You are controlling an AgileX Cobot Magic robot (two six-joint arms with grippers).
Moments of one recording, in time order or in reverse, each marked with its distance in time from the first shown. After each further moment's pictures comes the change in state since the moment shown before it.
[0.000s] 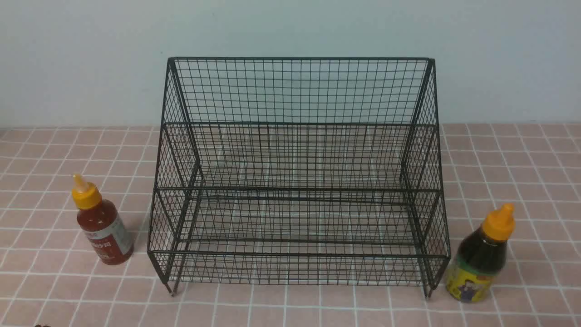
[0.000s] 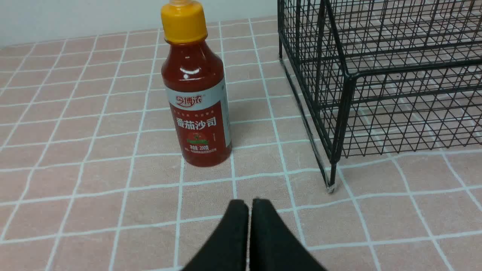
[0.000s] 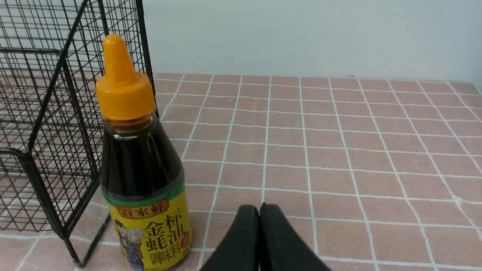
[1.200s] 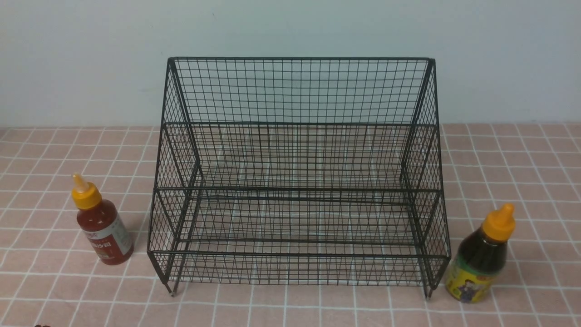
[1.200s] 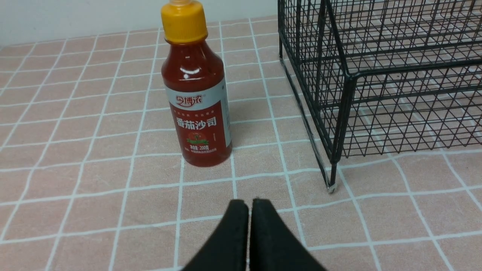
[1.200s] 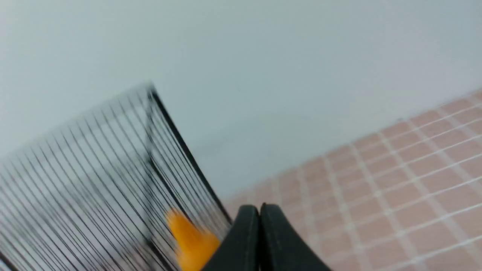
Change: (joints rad) right arm 0.000 0.000 0.008 0.445 -0.292 0.199; left arm 0.000 0.000 0.000 0.000 0.000 0.000
